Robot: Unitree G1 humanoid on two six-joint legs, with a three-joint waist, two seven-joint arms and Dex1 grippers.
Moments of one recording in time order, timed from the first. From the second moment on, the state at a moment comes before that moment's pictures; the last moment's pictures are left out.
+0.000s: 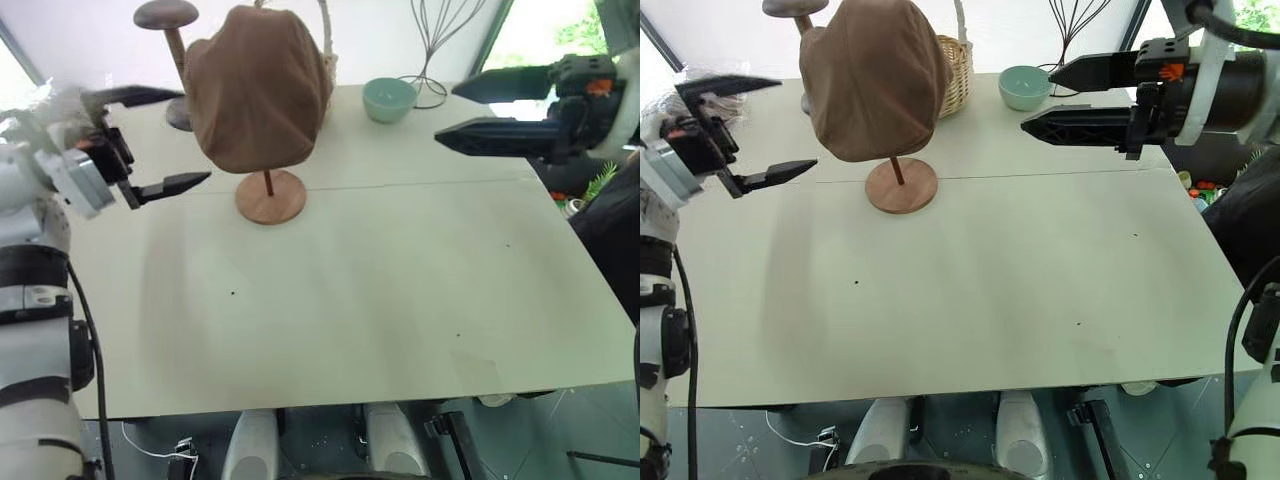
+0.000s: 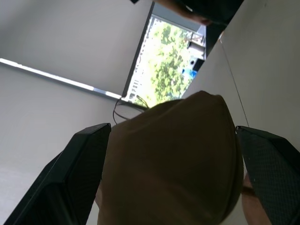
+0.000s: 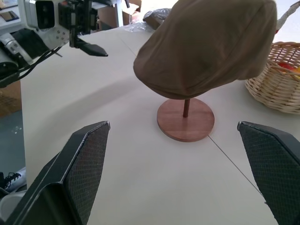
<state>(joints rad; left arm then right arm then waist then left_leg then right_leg) -0.83 0.85 0.13 0.67 -0.44 -1.04 -1.42 -1.09 -1.04 -0.12 -0.14 0.86 1.21 0.99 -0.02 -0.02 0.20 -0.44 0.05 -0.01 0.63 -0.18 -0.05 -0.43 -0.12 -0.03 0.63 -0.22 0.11</state>
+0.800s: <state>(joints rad) -0.49 1.45 0.47 0.25 -0.85 0.80 -1.30 -1.12 -1.00 -0.02 0.09 0.72 1.03 1.17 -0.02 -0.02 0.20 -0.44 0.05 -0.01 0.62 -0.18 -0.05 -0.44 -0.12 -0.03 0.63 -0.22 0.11</state>
